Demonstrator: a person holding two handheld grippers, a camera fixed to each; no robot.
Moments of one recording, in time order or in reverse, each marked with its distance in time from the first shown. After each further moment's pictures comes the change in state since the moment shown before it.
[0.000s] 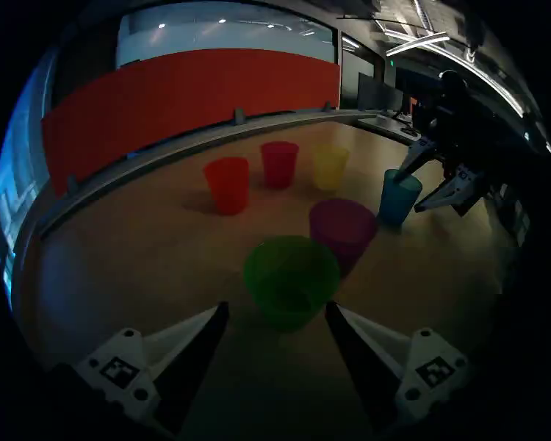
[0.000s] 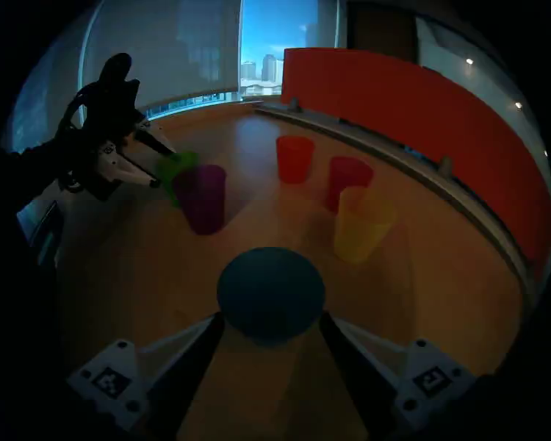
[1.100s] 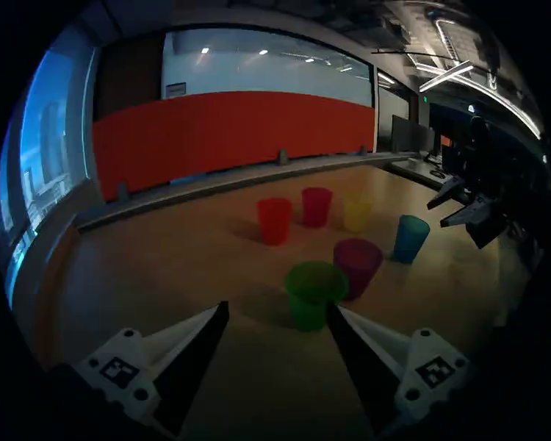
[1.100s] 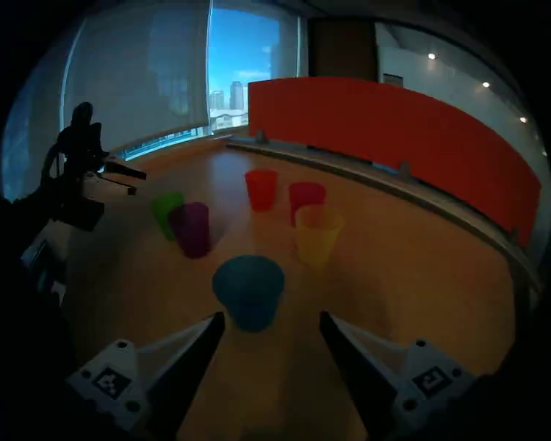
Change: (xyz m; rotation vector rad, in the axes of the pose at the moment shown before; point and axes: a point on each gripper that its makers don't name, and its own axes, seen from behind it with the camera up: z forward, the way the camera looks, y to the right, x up) left arm 0.024 -0.027 -0.077 0.184 0.187 -0.098; right arm 0.010 0.017 -0.064 -0.098 0.150 0.123
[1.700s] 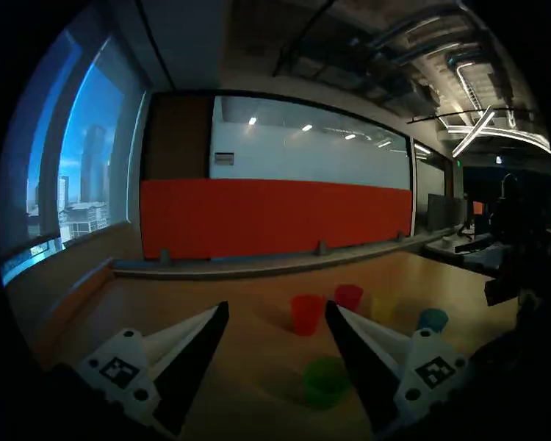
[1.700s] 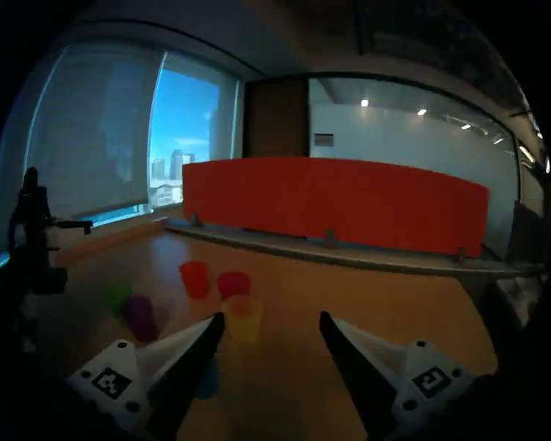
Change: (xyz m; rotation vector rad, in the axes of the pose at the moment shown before) left arm 0.105 -0.020 -0.031 0.204 0.381 -0.094; right arm 0.094 0.077 -0.047 -0.308 0.361 0.110
